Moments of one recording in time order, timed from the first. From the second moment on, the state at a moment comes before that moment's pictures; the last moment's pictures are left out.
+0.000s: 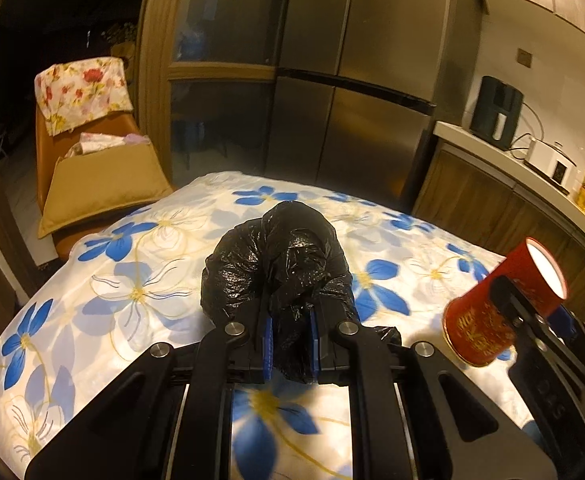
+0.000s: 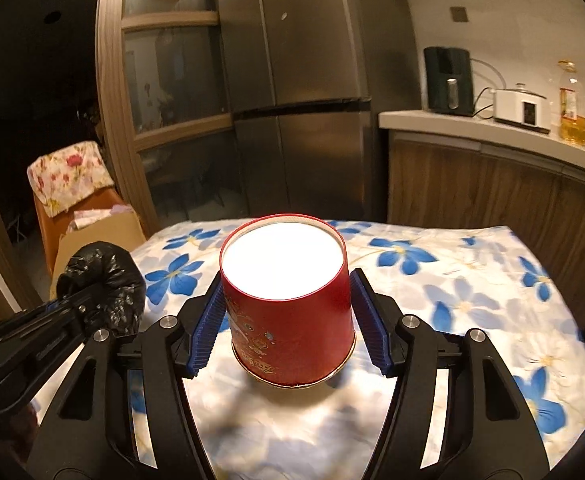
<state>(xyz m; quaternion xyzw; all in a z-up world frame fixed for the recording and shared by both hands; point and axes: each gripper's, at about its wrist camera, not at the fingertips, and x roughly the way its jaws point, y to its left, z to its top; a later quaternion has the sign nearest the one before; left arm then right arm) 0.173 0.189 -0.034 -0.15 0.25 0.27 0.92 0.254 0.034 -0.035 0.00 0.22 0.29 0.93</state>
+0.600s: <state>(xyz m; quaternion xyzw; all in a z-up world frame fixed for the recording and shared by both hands) 0.223 -0.008 -0.002 -0.06 0.25 0.09 0.96 0.232 -0.183 -0.007 0.04 0.18 0.13 0.97</state>
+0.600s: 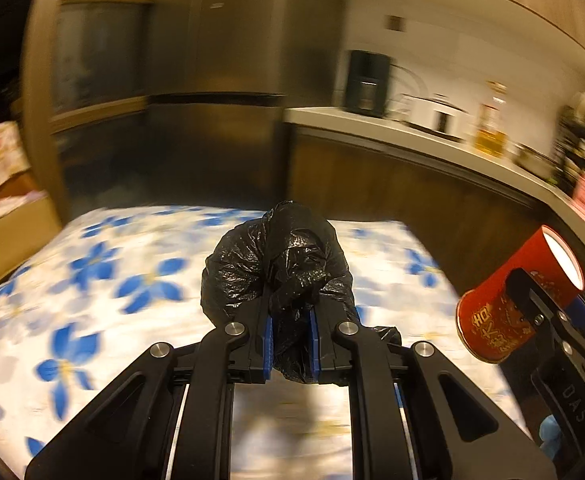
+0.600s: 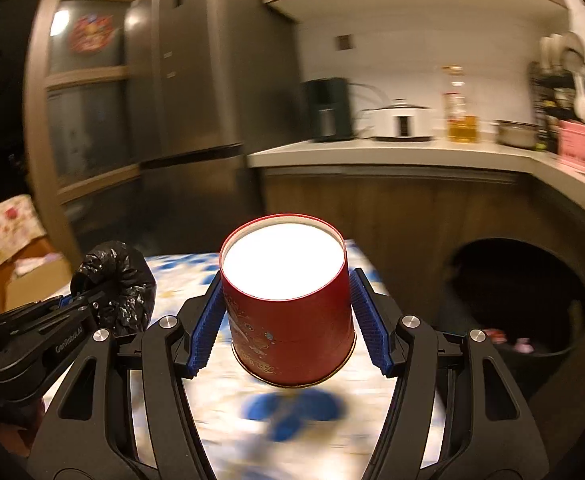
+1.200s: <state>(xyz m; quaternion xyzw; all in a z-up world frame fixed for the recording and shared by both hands) 0.274 -0.200 0.015 -0.01 0.23 -0.10 0.97 0.241 -0.370 -0.002 0.09 0.16 -0.05 0.98</state>
